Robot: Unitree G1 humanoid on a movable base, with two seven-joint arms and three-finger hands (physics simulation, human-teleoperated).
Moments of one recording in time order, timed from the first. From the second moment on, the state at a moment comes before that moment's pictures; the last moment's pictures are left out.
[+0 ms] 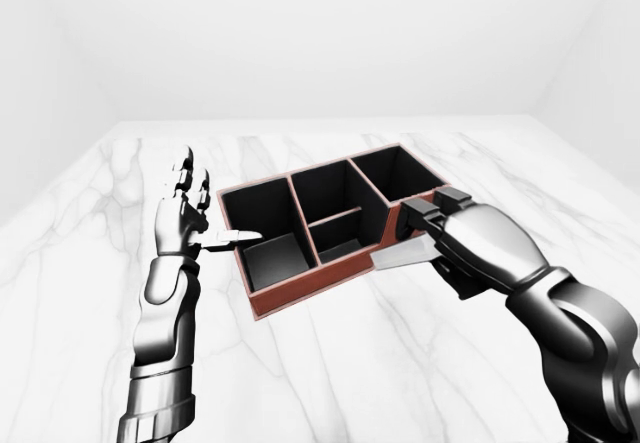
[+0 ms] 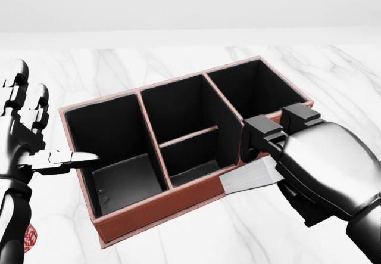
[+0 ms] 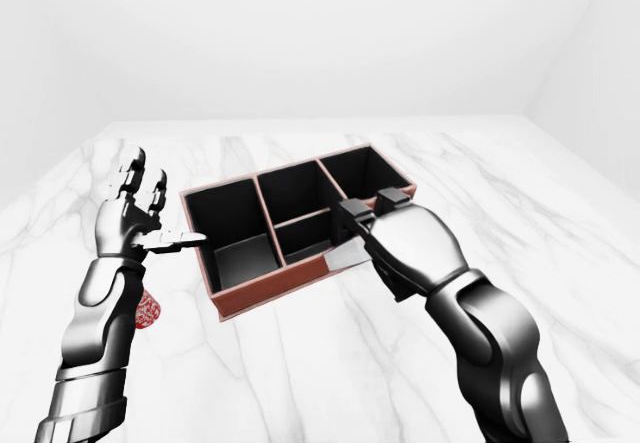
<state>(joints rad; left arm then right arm) -0.27 0.19 0.23 -0.04 -0.24 0.09 -0.10 -0.07 -0.51 -0.04 -0.75 -0.80 0.09 0.70</state>
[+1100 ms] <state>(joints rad) -0.20 0.24 0.33 -0.20 -0.29 0.09 -0.11 -0.67 -0.35 0.23 -0.46 -0.85 0.09 0.70</state>
